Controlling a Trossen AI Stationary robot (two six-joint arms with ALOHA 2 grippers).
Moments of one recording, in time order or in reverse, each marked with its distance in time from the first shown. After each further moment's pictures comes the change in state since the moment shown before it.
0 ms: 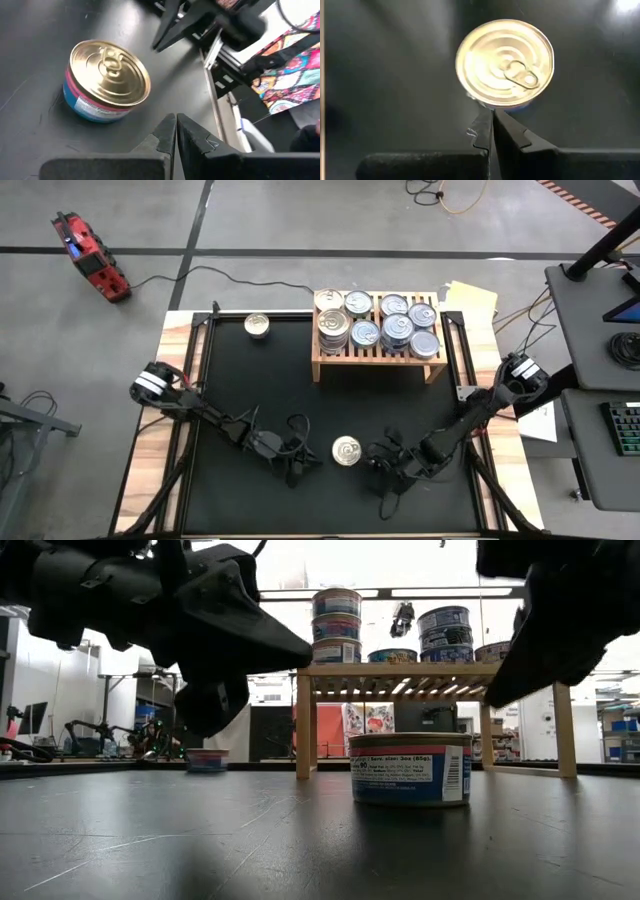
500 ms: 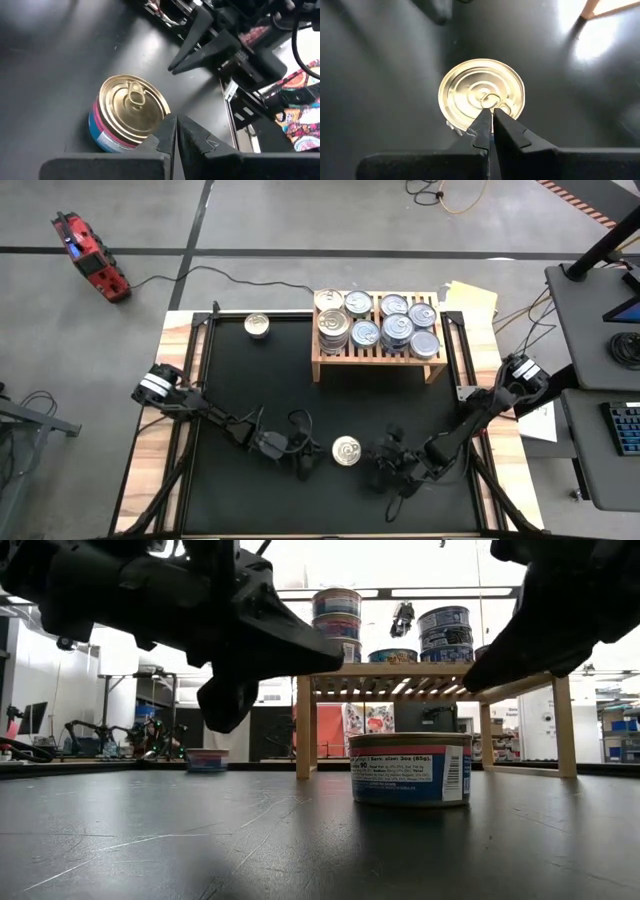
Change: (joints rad) left arm 0.005 0.042 0.061 -0.004 -0.162 -0.027; right arm 0.045 0.001 -0.064 0.116 0.247 -0.086
